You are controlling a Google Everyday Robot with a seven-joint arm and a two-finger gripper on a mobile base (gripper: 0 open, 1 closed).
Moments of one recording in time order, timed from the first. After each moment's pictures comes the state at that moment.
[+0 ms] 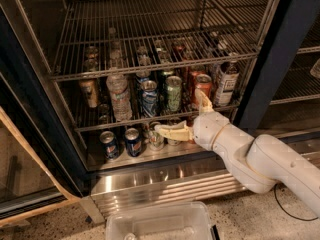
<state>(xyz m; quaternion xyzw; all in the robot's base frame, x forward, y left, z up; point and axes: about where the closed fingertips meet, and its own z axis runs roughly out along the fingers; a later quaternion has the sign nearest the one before) 0.564 -0.055 0.805 -0.32 0.63 0.21 0.67</state>
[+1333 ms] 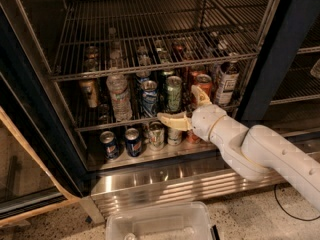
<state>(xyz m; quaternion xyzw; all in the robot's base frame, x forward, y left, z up) 0.599 -0.061 0.797 -0.30 0.65 0.20 0.67</state>
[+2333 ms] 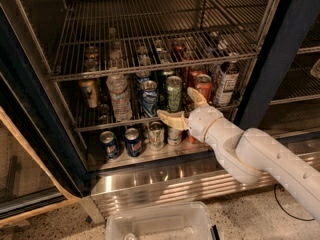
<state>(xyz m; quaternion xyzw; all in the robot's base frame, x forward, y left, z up) 0.605 -0.061 0.790 -0.28 0.66 0.18 0.67</state>
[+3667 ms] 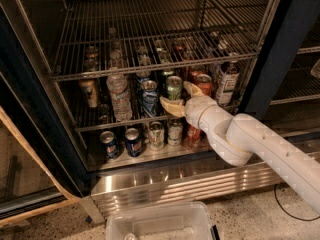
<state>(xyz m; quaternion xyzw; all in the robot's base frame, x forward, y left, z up) 0.661 -0.065 0.777 -0.27 0.68 0.14 0.66</state>
